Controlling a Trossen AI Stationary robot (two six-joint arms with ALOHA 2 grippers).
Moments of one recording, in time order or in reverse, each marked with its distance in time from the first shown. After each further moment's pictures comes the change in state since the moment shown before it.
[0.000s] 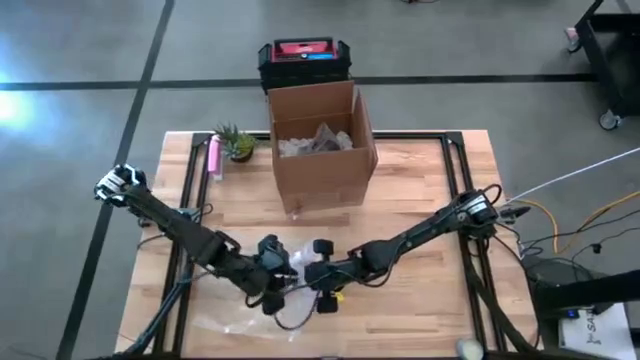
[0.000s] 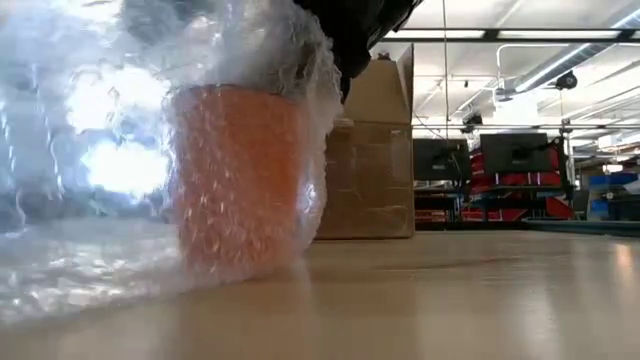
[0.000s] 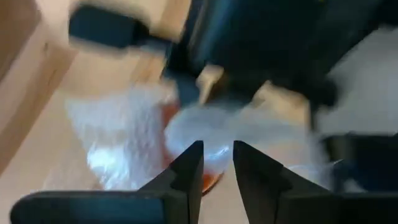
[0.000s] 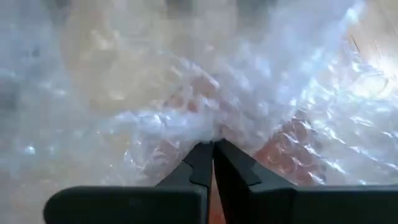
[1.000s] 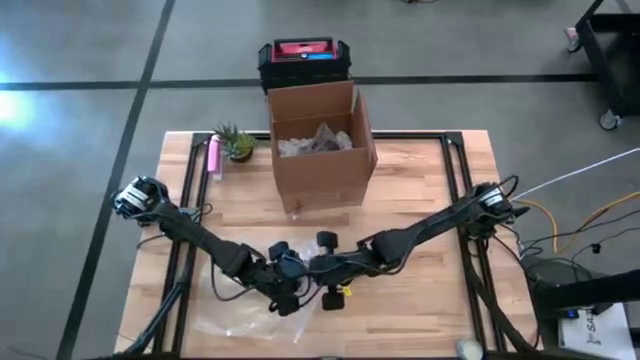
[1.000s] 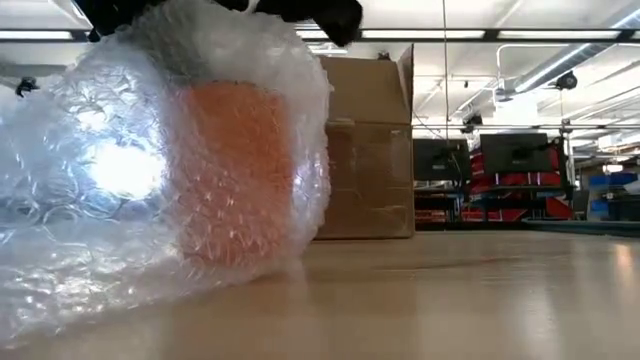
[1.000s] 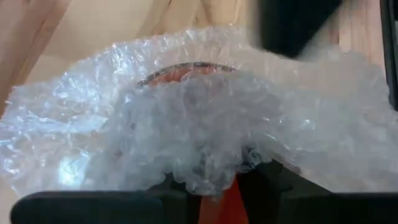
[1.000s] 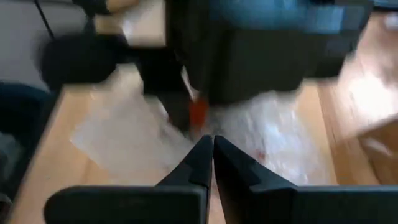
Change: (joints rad) left arm 0.058 0.232 -0.038 0.049 0.049 0.022; right arm 0.008 -0.102 0.080 -0.143 -0.012 -0.021
